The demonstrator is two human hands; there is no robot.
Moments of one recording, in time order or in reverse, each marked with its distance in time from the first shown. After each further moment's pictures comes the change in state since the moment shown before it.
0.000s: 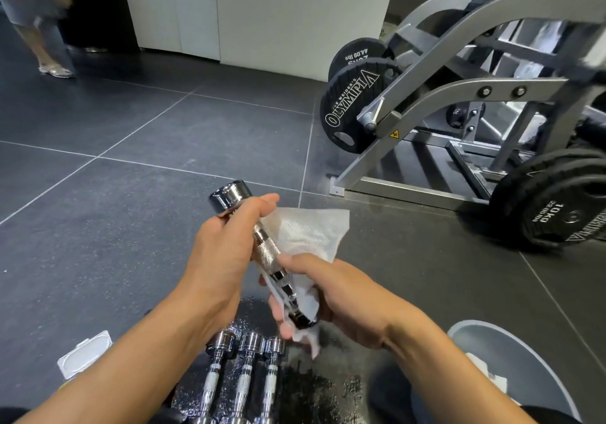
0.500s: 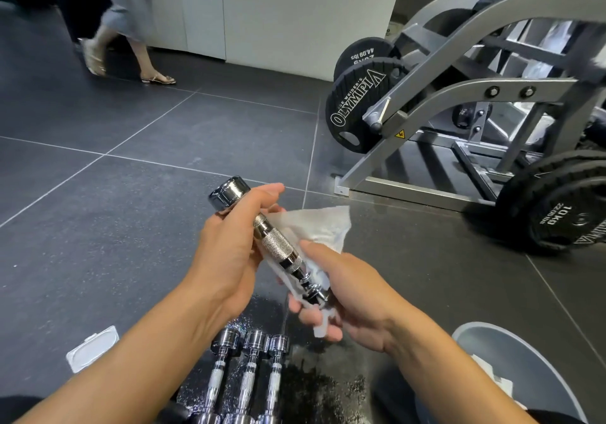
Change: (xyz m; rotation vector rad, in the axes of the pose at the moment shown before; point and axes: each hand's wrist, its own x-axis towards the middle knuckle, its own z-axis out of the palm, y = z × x) left_hand 0.005 0.004 0.003 -0.204 0.017 -0.007; right_hand 0.011 0.012 -0.003 0.266 0.168 0.062
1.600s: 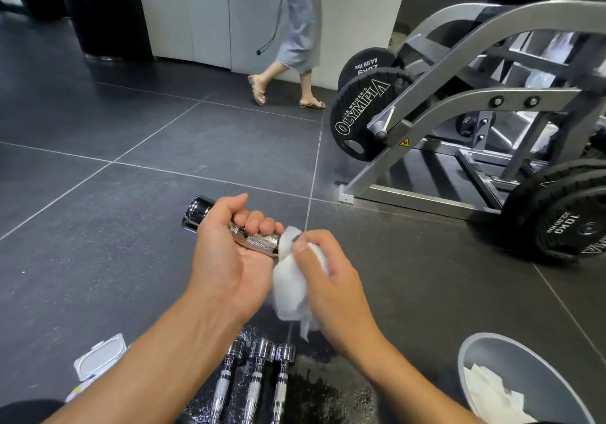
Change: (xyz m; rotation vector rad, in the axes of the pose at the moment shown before) left_hand 0.013 0.005 -0.006 -0.662 0.023 -0.104; right_hand 0.026 0.021 0.030 -0.478 0.501 -0.593
